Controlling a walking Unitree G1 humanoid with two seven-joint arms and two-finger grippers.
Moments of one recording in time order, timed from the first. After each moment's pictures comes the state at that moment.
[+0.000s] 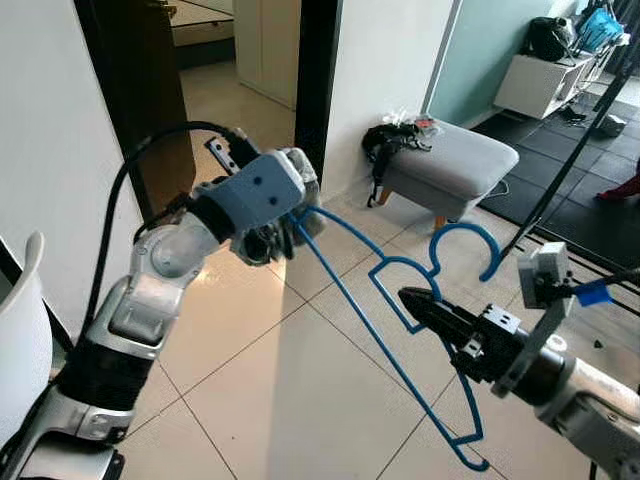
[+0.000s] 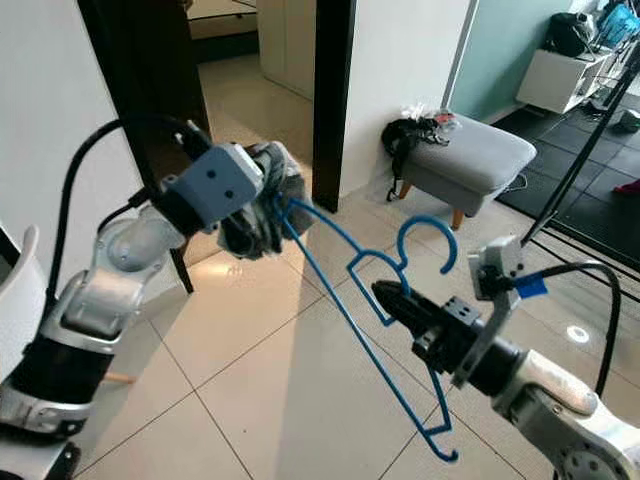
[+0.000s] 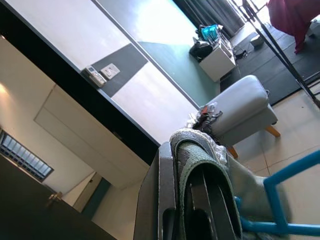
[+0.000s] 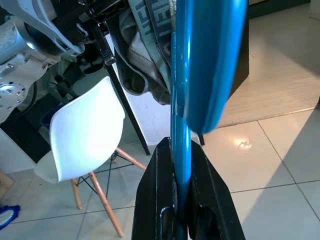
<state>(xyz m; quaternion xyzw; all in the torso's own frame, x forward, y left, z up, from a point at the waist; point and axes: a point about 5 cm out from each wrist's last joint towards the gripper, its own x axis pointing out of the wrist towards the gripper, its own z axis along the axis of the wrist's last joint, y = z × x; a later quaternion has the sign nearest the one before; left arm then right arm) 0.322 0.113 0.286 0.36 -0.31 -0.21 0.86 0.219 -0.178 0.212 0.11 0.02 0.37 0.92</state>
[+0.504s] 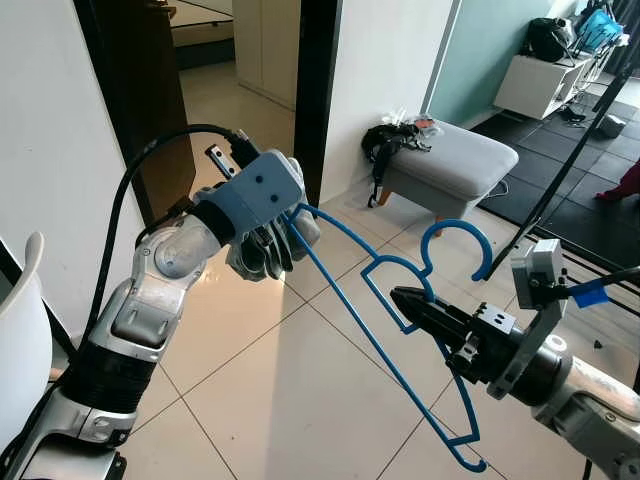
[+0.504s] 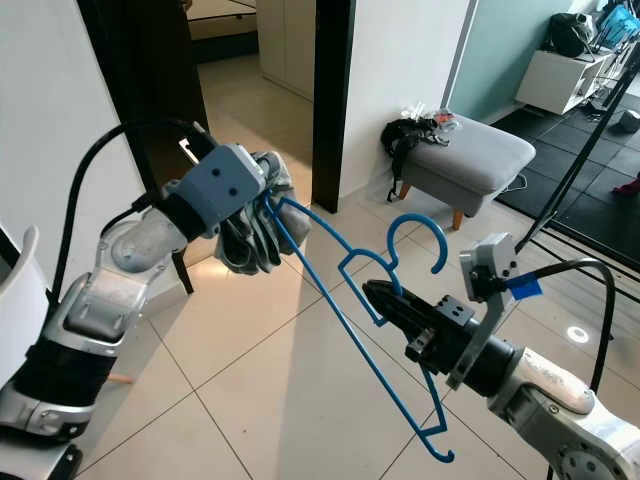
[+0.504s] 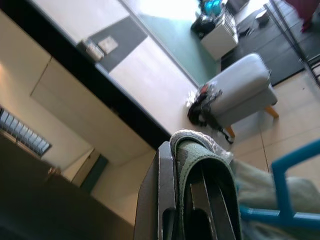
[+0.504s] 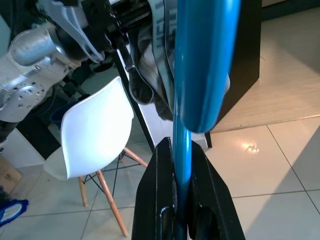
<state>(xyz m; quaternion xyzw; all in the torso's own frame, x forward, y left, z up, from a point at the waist) 0.330 0.122 0.278 0.37 -0.25 -0.19 0.88 0.215 -0.174 0.217 0.11 0.01 0.40 0.91</state>
